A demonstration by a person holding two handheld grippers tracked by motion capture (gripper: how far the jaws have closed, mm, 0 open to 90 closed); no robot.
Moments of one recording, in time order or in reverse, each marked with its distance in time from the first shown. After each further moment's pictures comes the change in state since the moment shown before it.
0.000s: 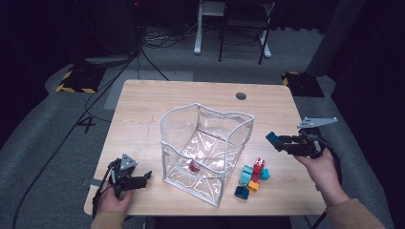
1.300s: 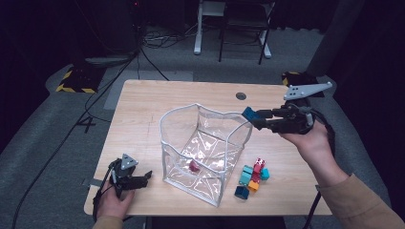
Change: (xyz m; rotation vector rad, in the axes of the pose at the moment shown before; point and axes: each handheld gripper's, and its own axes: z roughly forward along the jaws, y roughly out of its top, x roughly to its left) left arm -0.002 0.001 0.001 0.002 0.013 -0.010; right arm 0.074 0.114 -0.032 -0.113 0.182 -0.183
